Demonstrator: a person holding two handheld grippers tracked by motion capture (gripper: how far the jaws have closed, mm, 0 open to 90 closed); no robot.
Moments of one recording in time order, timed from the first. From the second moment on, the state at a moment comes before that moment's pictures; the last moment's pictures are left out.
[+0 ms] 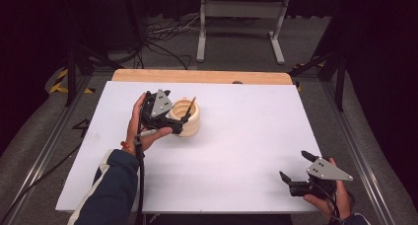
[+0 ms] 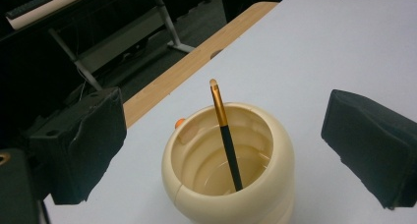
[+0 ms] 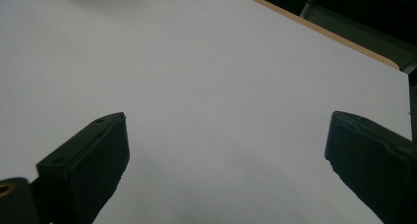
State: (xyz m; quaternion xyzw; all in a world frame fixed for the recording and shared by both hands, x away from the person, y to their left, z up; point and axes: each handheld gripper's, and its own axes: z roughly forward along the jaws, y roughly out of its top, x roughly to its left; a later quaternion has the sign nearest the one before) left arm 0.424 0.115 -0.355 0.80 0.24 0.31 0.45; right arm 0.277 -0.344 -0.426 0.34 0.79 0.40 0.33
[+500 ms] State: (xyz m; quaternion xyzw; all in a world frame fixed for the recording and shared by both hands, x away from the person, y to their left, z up) left arm 0.411 0.132 -0.349 0.80 0.23 0.32 0.46; right arm 0.277 -0.344 -0.426 0.34 0.79 0.40 0.33
